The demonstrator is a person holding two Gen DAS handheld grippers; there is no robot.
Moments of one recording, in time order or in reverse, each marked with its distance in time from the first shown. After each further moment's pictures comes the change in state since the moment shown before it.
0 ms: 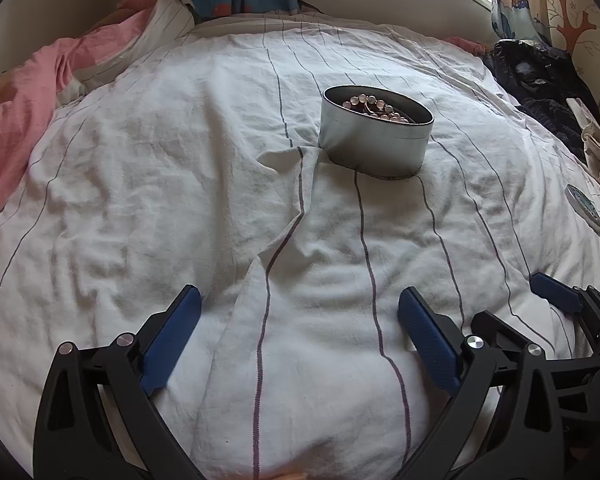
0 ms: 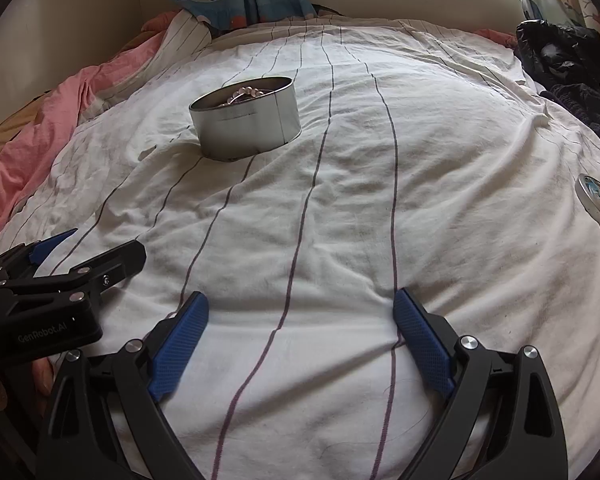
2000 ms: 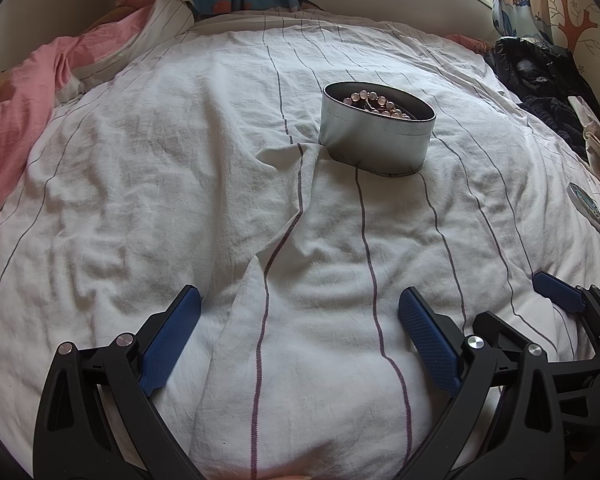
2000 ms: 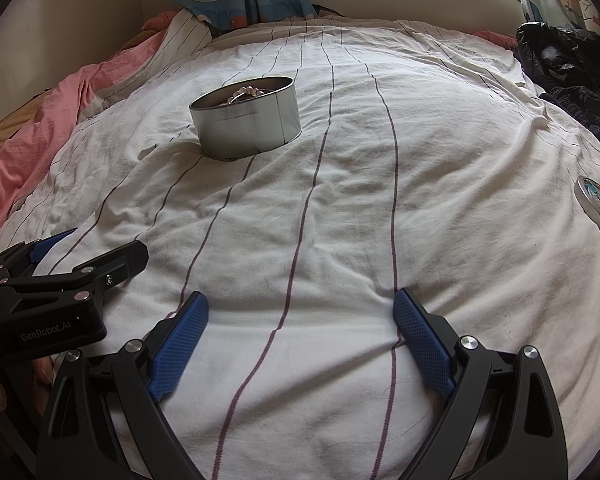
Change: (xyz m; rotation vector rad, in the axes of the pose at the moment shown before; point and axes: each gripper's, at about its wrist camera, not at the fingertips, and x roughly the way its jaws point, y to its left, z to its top) left arm 0.003 -0.002 0.001 0.002 0.012 0.002; right arm 0.000 0.001 0.000 -0.001 -0.001 -0.002
